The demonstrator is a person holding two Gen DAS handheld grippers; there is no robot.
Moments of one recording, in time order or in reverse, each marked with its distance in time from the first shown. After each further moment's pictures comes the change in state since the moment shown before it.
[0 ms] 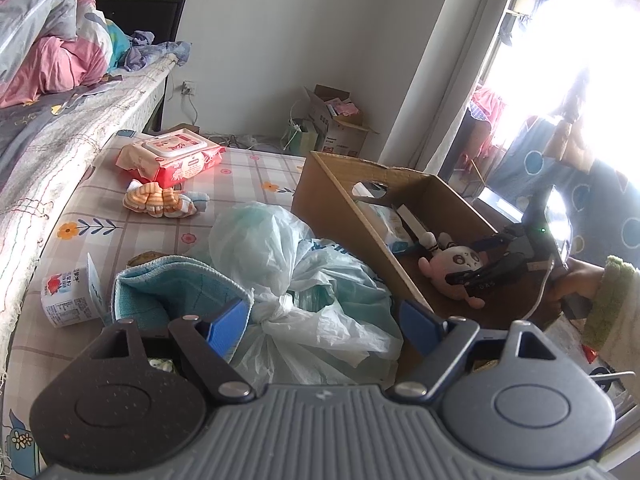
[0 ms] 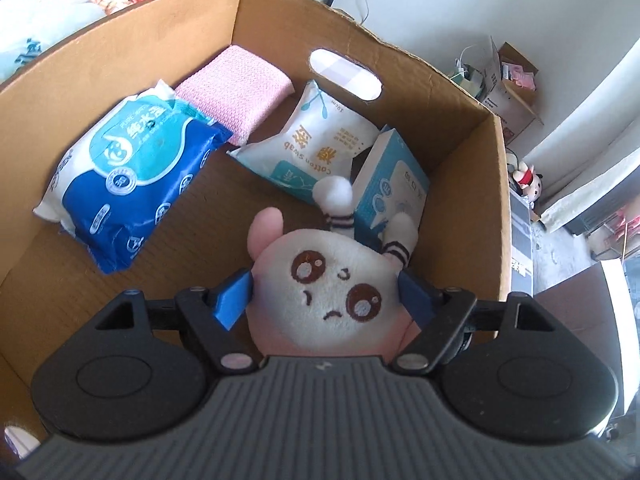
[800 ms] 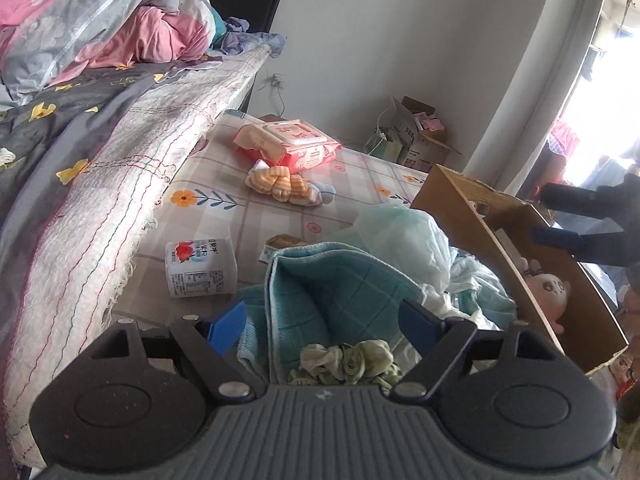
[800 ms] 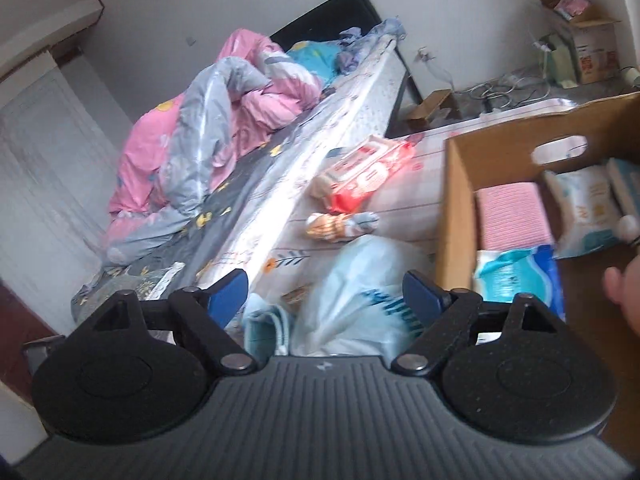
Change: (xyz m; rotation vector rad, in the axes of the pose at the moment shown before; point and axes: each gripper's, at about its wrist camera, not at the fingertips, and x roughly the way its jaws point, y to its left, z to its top) left arm -0.024 0.094 -0.014 -0.164 -0.017 0.189; right arm -0.119 0.094 0.072 0.646 -0.381 0.655
